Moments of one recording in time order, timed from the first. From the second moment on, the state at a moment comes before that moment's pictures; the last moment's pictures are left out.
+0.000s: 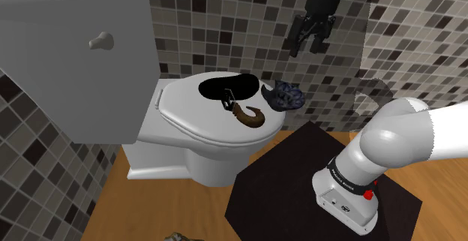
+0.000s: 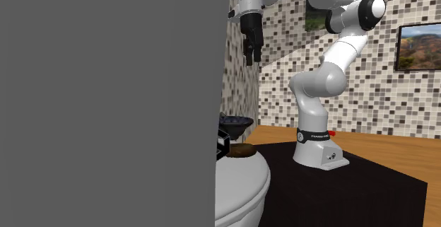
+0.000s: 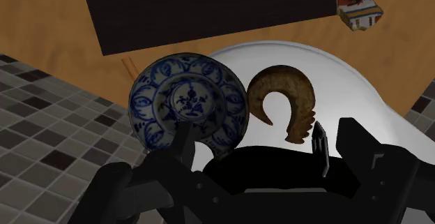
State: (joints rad) arm -0.01 -0.79 0.06 -2.42 0.08 1.57 0.15
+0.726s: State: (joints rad) arm 0.06 -0.72 0.10 -2.66 0.13 1.95 0.08
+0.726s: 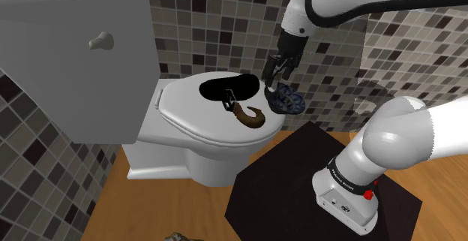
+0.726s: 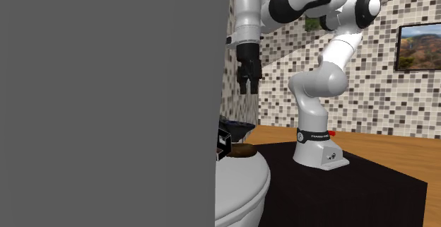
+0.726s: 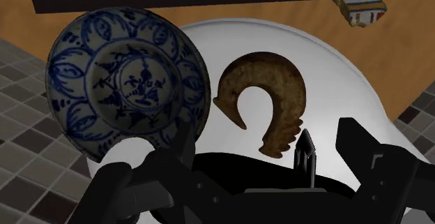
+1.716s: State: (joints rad) arm 0.15 -0.30 0.17 -2.80 0.21 2.59 -0.03
